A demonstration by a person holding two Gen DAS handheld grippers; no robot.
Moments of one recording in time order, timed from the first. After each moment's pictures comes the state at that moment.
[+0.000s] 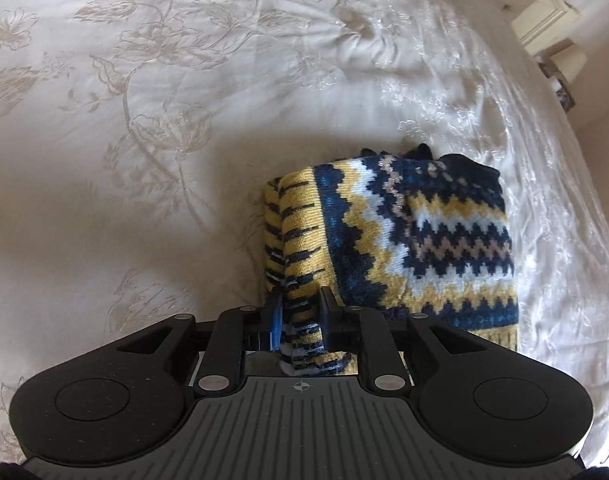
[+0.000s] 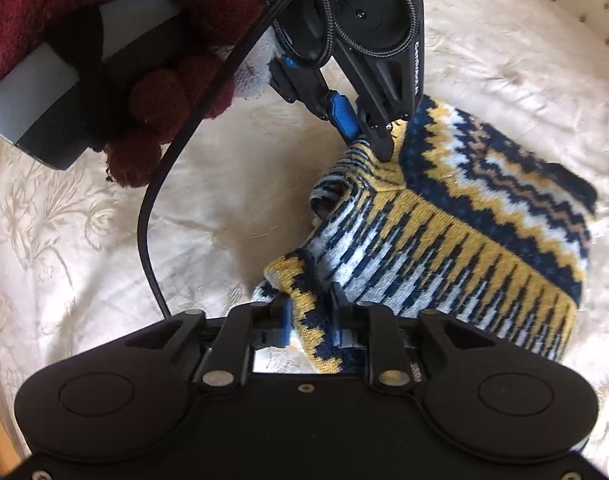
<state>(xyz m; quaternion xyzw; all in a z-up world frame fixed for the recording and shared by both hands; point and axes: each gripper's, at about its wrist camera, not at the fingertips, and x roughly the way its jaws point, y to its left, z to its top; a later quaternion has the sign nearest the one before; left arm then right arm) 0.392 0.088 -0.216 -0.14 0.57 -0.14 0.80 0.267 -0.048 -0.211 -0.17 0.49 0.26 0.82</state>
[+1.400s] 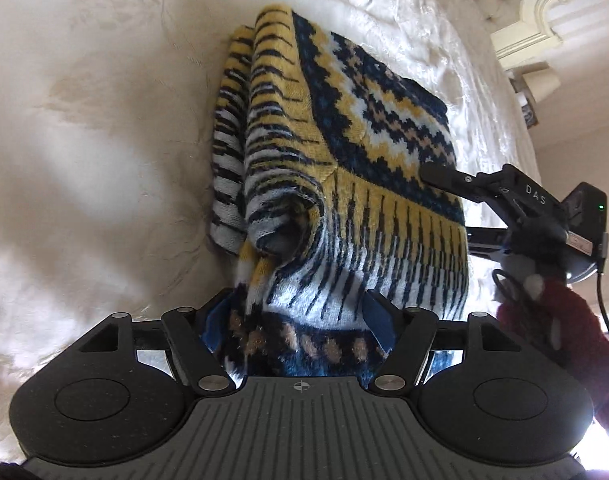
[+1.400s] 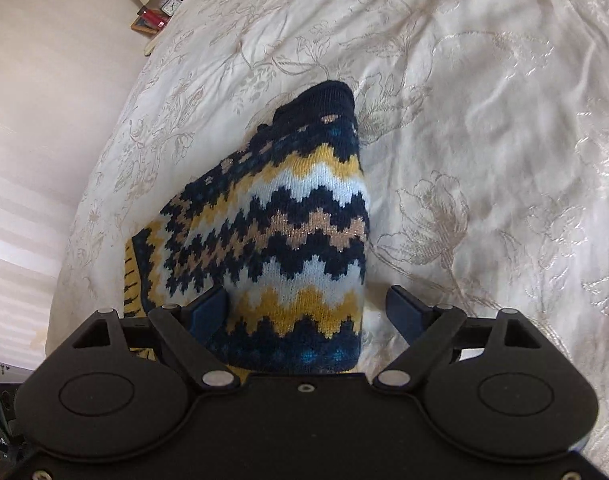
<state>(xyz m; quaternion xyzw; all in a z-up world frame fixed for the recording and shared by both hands) 0.314 0.067 -0.257 -0.26 0.58 -0.18 0.75 0.385 -0.266 -0.253 0.28 0.54 0.14 0.78</state>
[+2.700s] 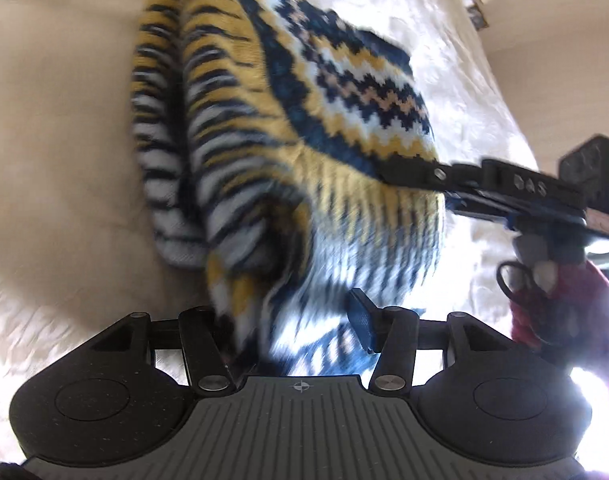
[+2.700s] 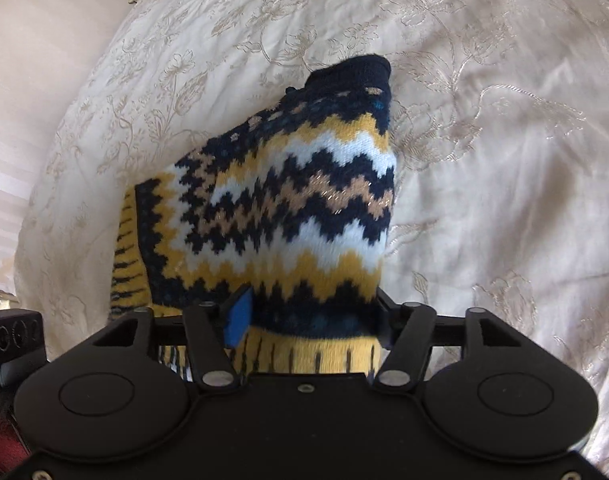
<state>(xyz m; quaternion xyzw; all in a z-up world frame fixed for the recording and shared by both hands) 0.157 -0.051 -0.262 -0.22 0.63 -0.26 0.70 0.198 -0.324 -0.204 0.20 0.59 0.11 0.77</state>
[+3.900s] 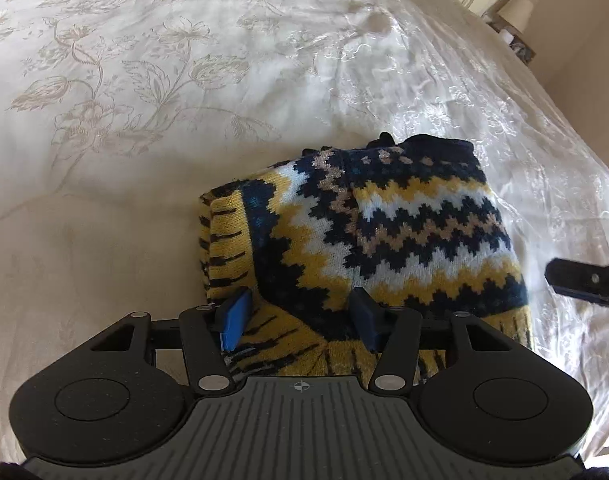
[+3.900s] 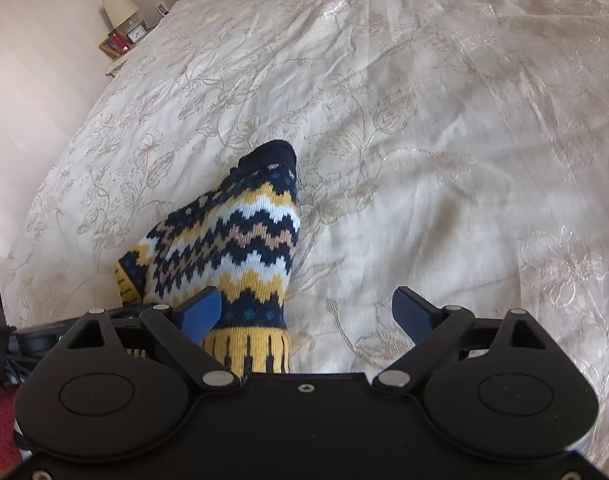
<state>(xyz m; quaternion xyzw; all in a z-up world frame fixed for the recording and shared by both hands) 0.193 -0.057 -0.223 -0.08 0.52 -0.16 0.83 0.155 -0.362 -0.173 0.20 0.50 0.03 0.84</state>
